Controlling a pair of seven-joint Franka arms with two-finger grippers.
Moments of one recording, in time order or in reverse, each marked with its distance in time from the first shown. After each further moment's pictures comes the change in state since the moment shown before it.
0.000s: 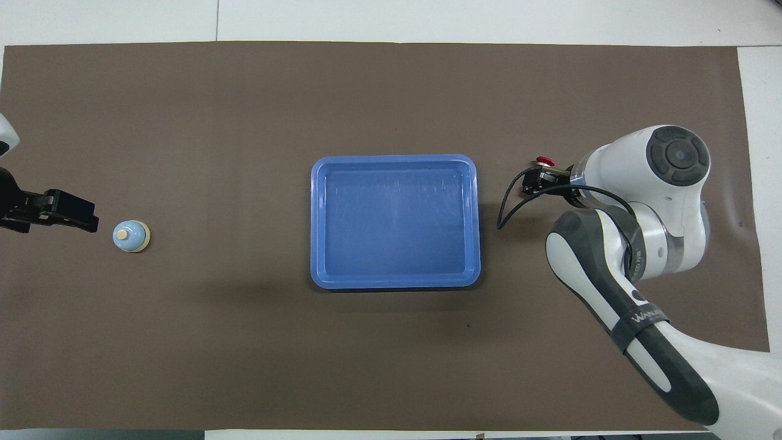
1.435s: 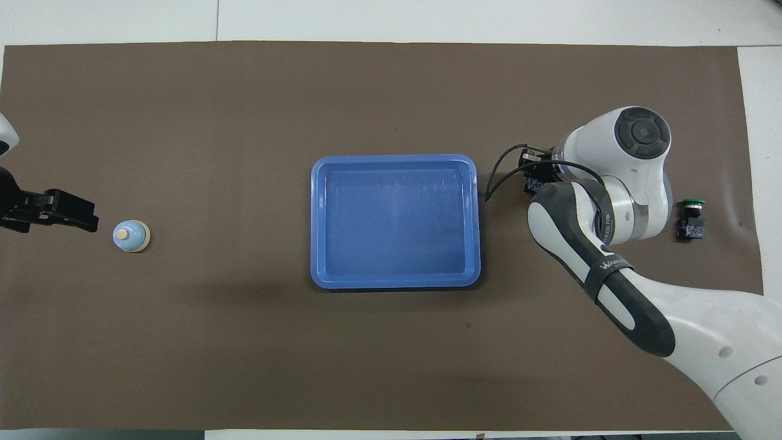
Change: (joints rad) left arm 0.000 0.000 0.000 0.000 0.000 0.000 0.000; right arm 0.003 0.183 -0.002 0.184 -0.001 -0.014 0.034
